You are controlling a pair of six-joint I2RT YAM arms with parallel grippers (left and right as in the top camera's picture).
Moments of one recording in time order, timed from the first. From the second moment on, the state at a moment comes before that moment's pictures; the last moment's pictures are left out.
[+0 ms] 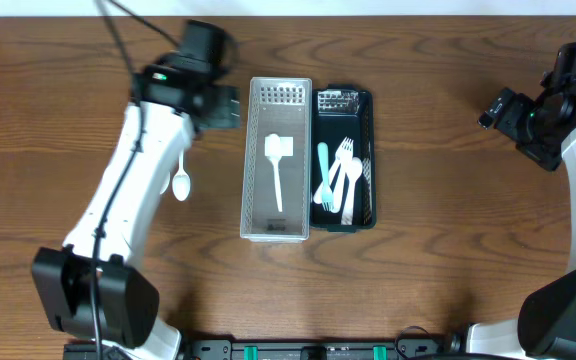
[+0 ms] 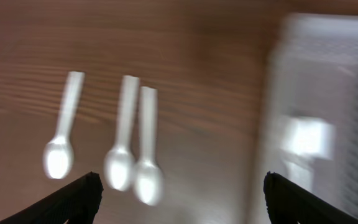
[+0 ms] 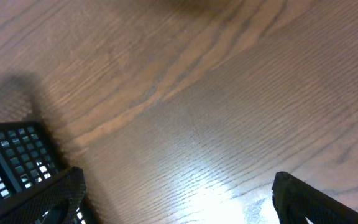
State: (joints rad) left arm -0.19 1.74 1.62 -1.02 -0.24 -0.22; right arm -0.24 1.63 1.49 -1.04 -0.05 0.42
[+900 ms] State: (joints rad) left arm 0.02 2.15 1.59 -0.99 -0.03 -0.06; right arm -0.24 1.63 1.49 -1.03 -0.05 0.42
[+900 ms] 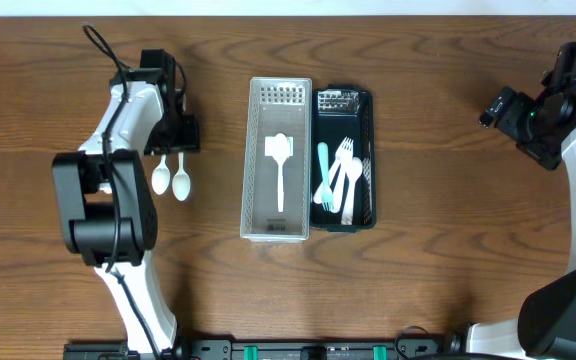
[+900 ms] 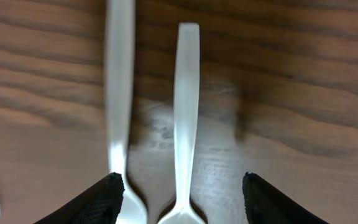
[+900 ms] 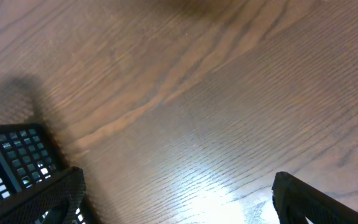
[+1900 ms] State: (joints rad) left arm -0.21 1.99 1.58 -1.20 0.00 -0.10; right arm -0.24 1.63 1.49 -1.04 -0.05 0.42
